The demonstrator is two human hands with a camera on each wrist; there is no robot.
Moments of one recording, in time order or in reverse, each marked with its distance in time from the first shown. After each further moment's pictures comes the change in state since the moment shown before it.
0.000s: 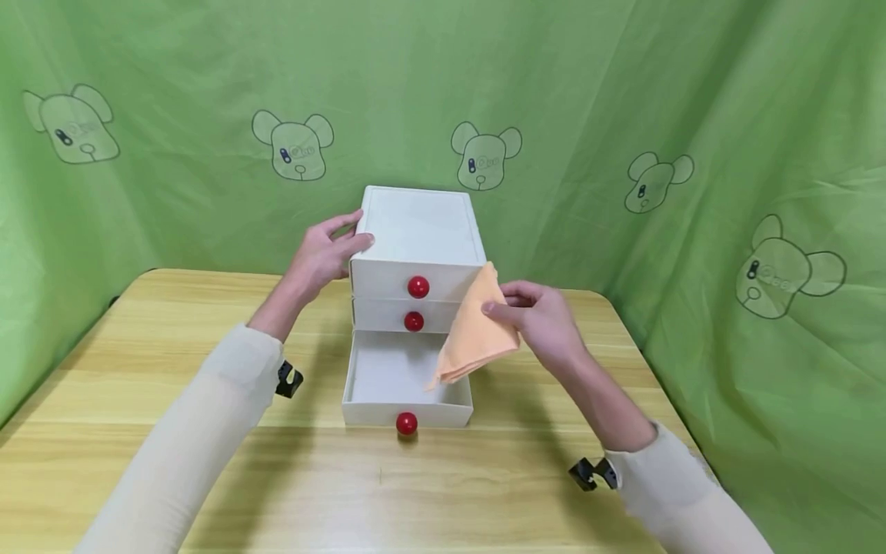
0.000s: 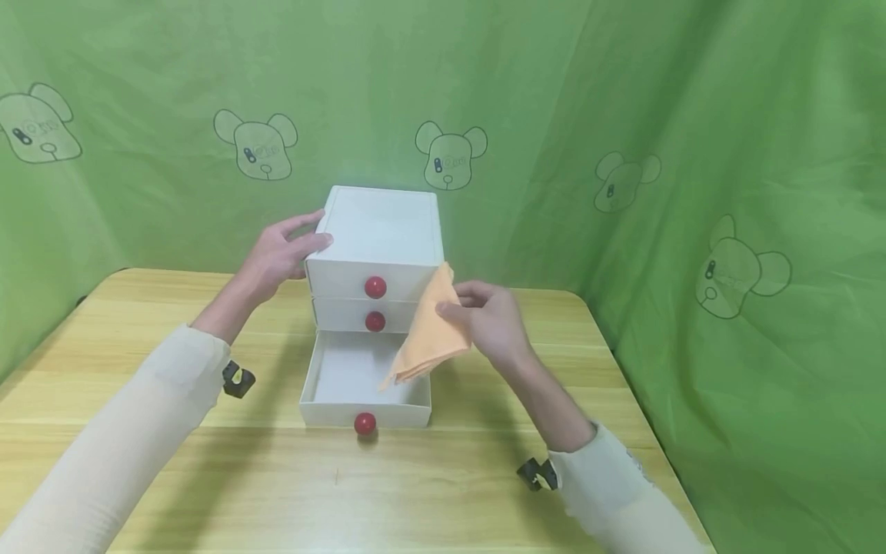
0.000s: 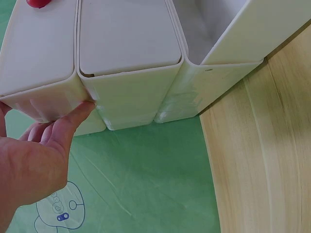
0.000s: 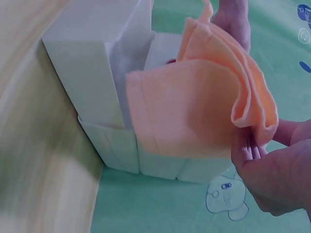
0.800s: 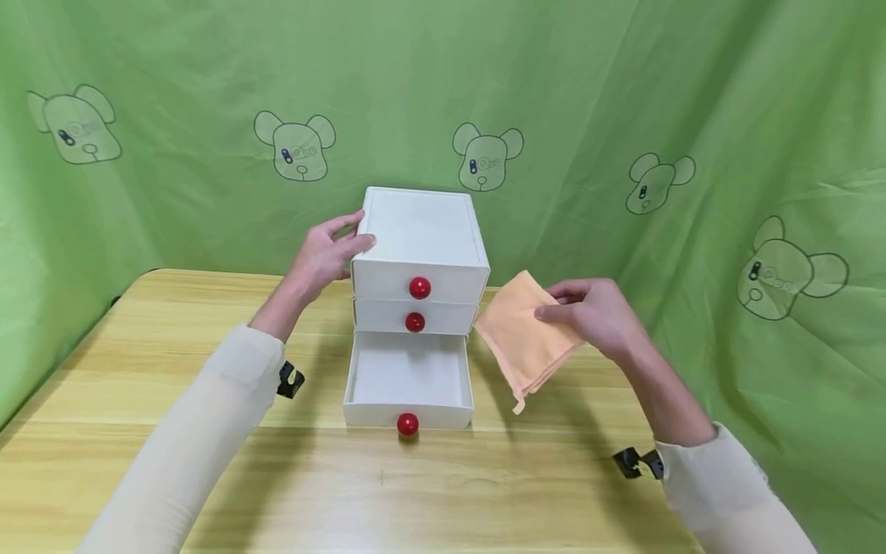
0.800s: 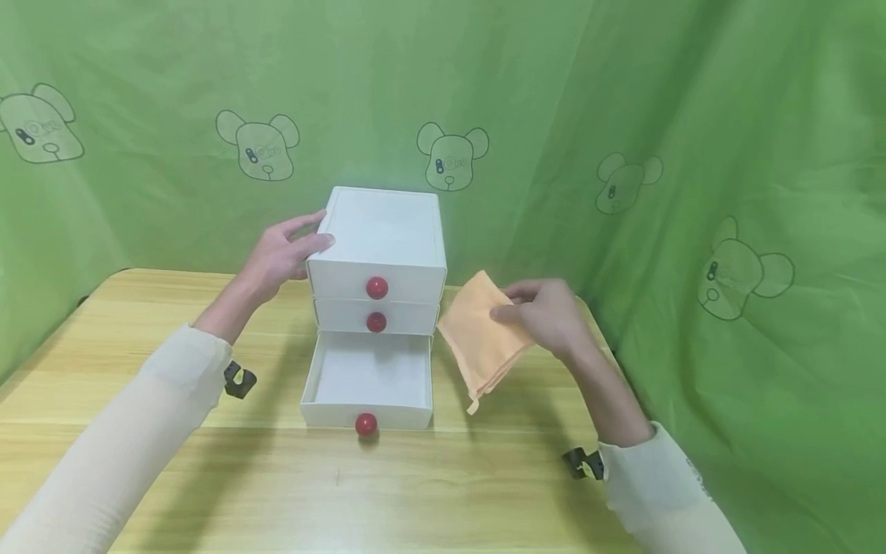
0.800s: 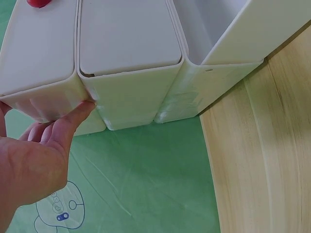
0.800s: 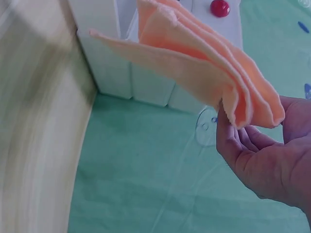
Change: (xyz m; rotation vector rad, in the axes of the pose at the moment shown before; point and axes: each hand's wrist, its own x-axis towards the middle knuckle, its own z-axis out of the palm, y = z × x) left_hand 0.001 -0.001 0.000 -0.043 -0.006 0.006; right_hand 0.000 0.003 -0.070 -0.422 -0.025 -0.032
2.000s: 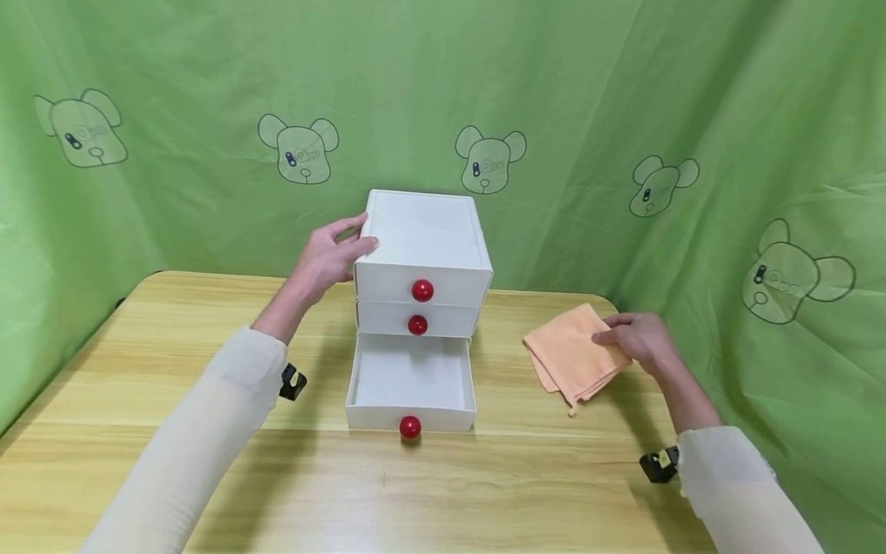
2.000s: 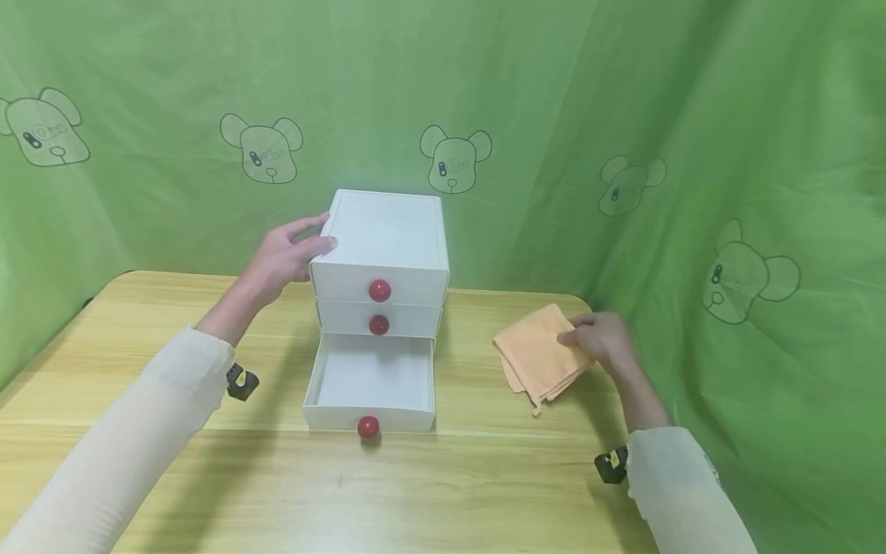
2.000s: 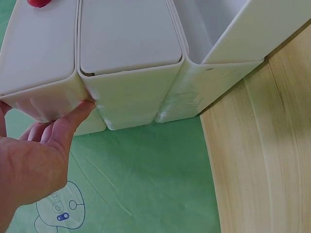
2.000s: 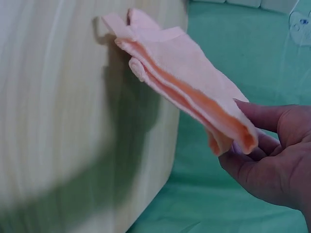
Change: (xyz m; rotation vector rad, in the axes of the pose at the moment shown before) left_hand 0.001 0.000 0.000 0.007 0.002 -0.009; right_hand 0.042 0.144 -0.015 -0.095 0.036 0.235
